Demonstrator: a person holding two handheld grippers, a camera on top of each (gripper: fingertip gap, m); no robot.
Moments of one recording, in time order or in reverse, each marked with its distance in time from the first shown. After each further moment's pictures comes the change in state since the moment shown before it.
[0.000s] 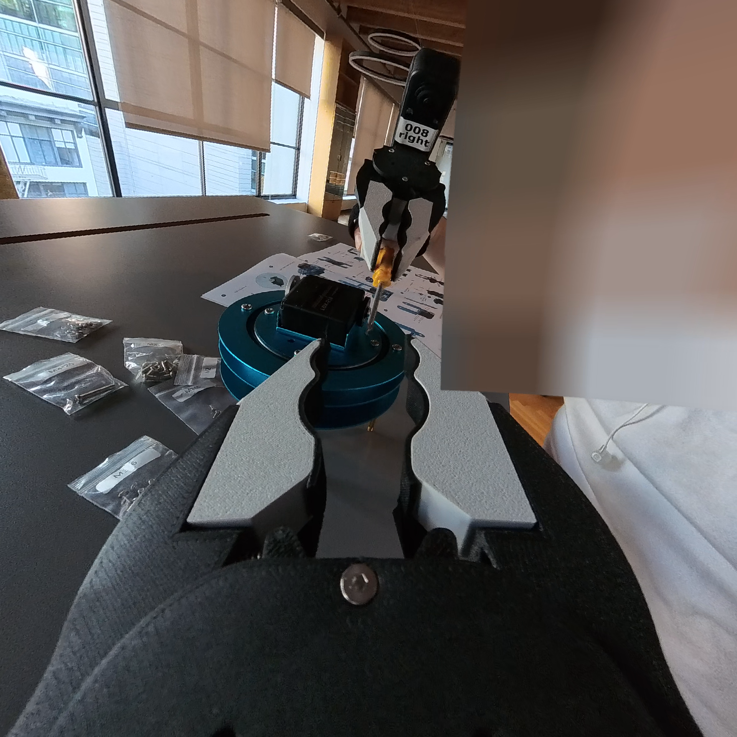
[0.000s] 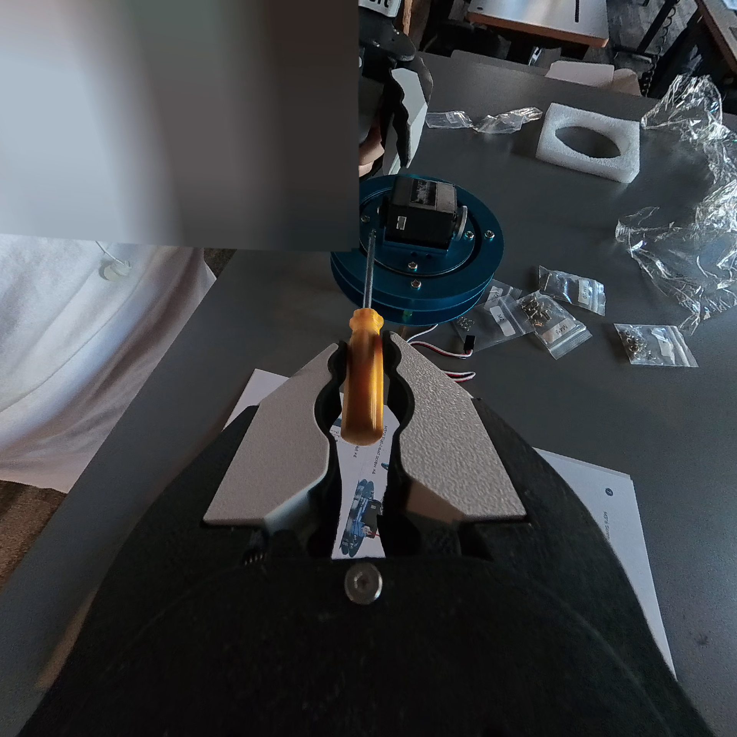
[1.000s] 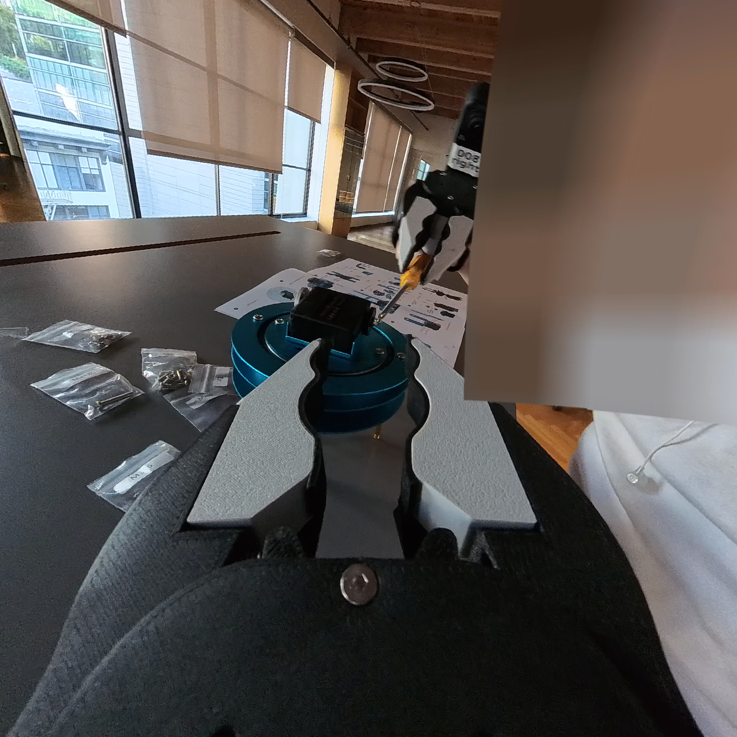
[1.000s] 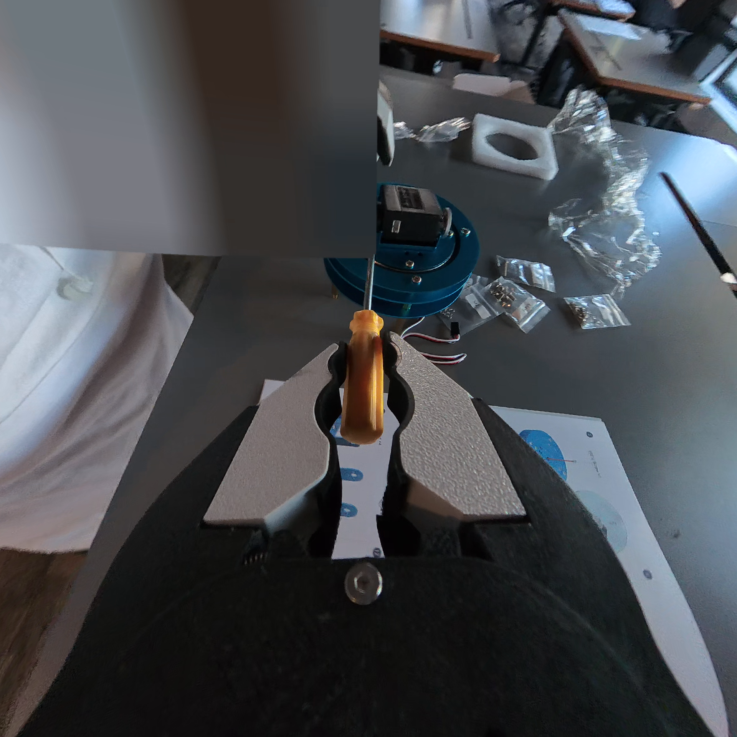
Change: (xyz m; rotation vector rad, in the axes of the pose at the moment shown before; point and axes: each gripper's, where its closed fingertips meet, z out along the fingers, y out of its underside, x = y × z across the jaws) left arm 0.002 -0.010 0.004 0.038 -0.023 0.017; right arm -0.017 -0.006 -0.015 0.020 0.215 0.039
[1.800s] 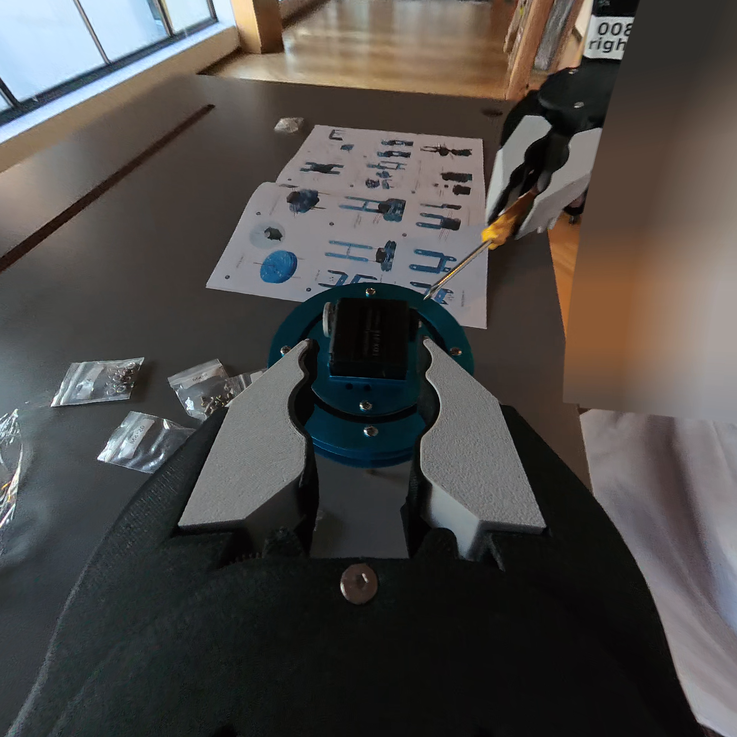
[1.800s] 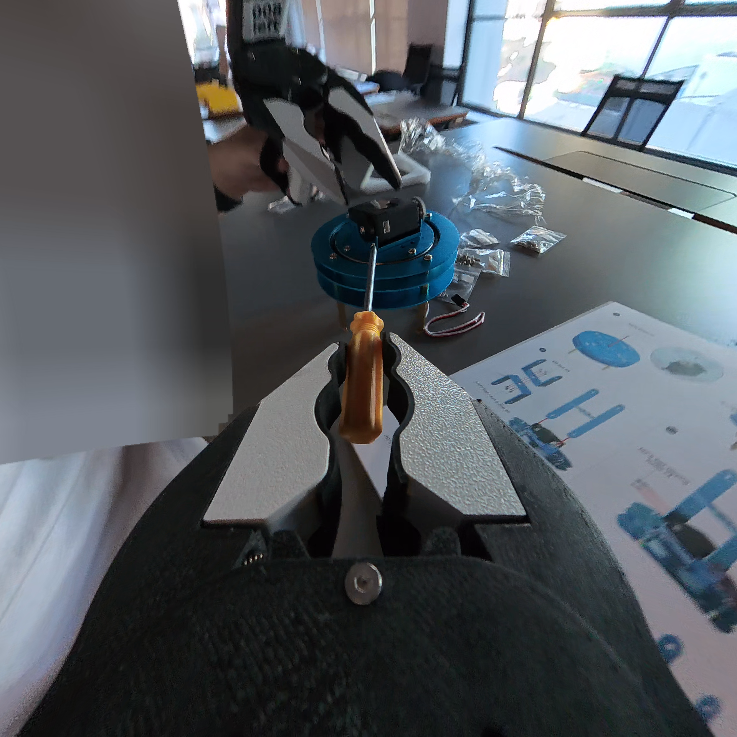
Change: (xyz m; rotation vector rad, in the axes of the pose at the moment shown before) left arm -0.020 0.000 0.038 -0.444 0.121 0.231; right arm -0.048 0.001 0.006 0.196 0.429 0.372
